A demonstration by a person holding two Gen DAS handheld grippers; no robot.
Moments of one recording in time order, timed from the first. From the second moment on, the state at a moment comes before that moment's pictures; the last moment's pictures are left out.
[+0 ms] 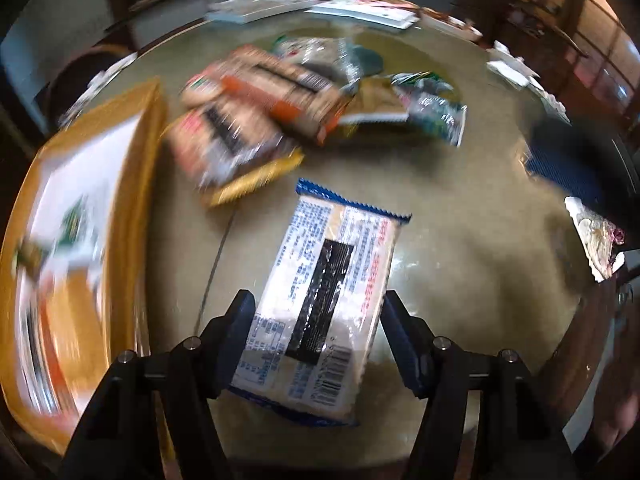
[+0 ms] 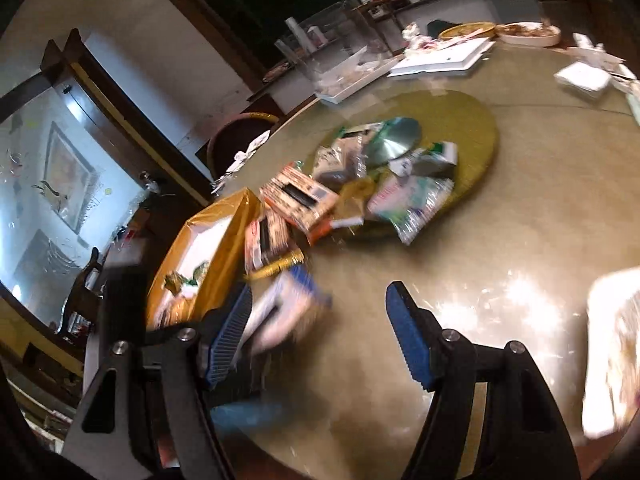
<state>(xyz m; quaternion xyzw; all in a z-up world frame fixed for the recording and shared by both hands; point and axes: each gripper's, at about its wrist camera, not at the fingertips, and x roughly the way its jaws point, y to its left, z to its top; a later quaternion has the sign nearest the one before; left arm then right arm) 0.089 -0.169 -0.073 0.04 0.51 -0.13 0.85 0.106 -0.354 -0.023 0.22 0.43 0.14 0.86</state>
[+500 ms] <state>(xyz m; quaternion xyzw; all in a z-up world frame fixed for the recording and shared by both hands) 0.063 -0.152 -0.075 0.01 0.49 -0.12 0.86 0.232 -0.373 -0.071 0.15 0.52 0.05 0.84</state>
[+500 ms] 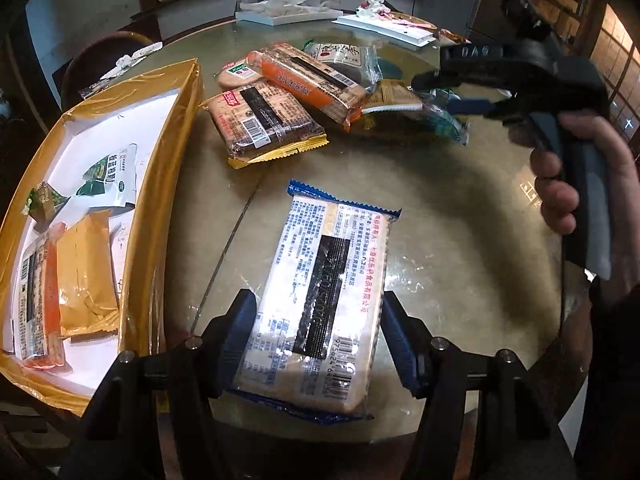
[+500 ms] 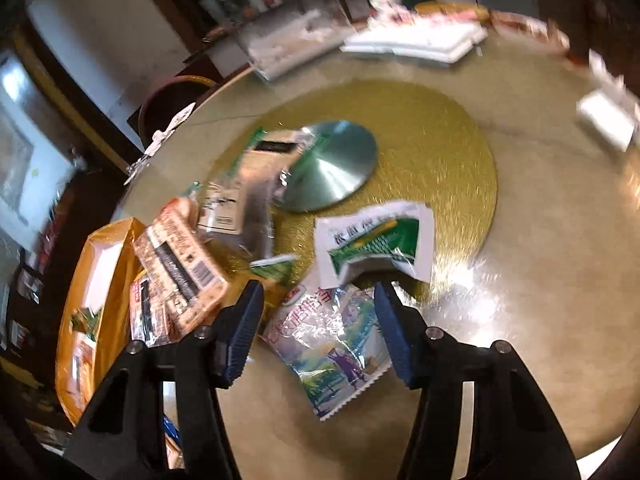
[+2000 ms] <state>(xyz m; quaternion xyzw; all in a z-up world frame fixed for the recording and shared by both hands) 0.062 -0.161 -0.076 0.05 0.50 -0.13 0.86 0.107 -0.329 -0.062 0.01 0.53 0.05 0.85</state>
